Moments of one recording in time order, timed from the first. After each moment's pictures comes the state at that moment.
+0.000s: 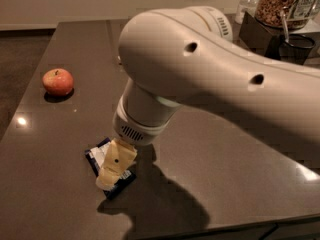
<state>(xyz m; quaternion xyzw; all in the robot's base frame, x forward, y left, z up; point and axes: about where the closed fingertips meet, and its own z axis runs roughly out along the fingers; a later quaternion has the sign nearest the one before) 0.404 0.067 0.864 -0.56 0.80 0.10 0.18</state>
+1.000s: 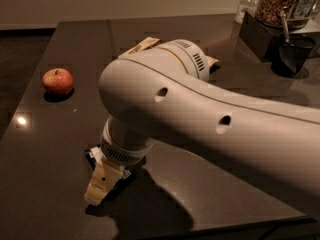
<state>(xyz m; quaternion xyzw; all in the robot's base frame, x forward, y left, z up) 0.391 0.090 0.834 -0.56 0.80 0.09 0.19</state>
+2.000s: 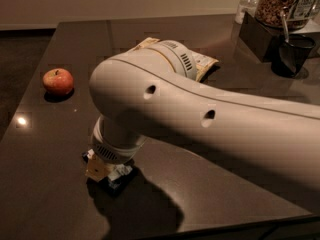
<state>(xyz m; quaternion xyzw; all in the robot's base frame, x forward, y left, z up) 0.394 0.108 0.827 -0.54 0.81 0.11 0.19</state>
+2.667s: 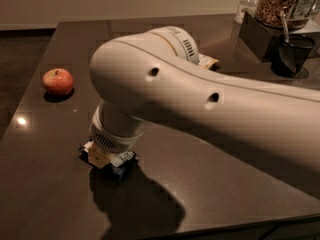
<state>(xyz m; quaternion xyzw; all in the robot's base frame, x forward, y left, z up) 0.405 0.112 0.848 -0.54 0.81 0.11 0.20</state>
